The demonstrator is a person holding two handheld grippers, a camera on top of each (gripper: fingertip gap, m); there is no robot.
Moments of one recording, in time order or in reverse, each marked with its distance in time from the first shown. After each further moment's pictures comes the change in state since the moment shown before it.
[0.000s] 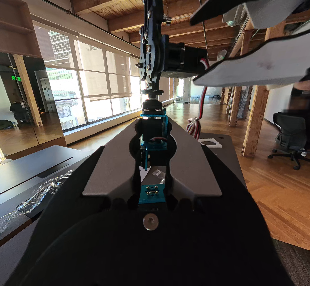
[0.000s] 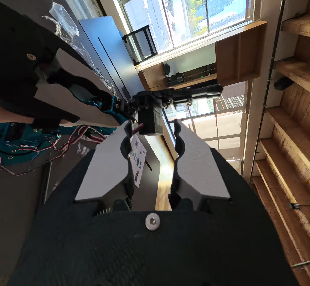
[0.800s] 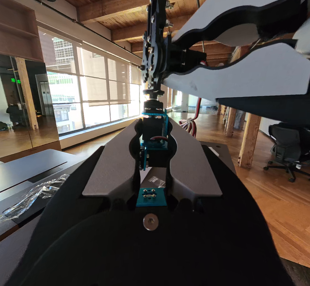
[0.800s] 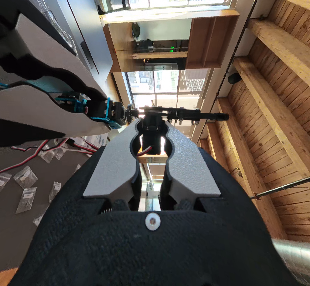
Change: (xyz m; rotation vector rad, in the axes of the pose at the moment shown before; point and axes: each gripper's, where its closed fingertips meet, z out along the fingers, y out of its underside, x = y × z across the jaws) left arm 0.000 -0.001 -0.006 0.057 0.004 -0.046; right arm -0.002 -0.004 0.027 -0.209 0.189 -0.272
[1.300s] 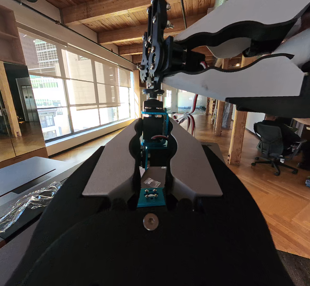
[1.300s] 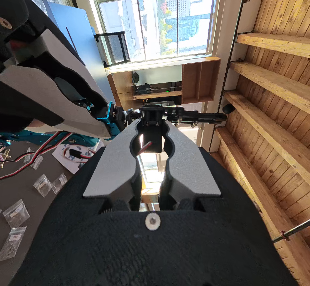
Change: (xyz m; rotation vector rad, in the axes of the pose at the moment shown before) left arm 0.004 0.000 -0.001 0.013 0.070 -0.003; right arm 0.000 -0.005 -0.005 0.262 0.026 0.064
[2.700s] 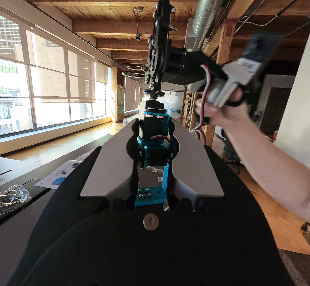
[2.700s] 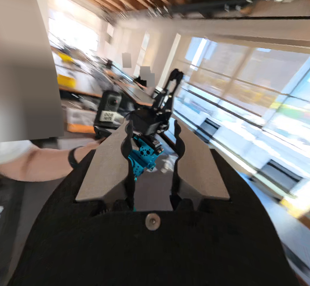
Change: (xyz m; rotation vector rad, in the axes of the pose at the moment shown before) left arm 0.000 -0.003 -0.002 0.004 0.128 -0.142; right arm 0.031 0.050 -0.035 1.016 -0.653 1.032
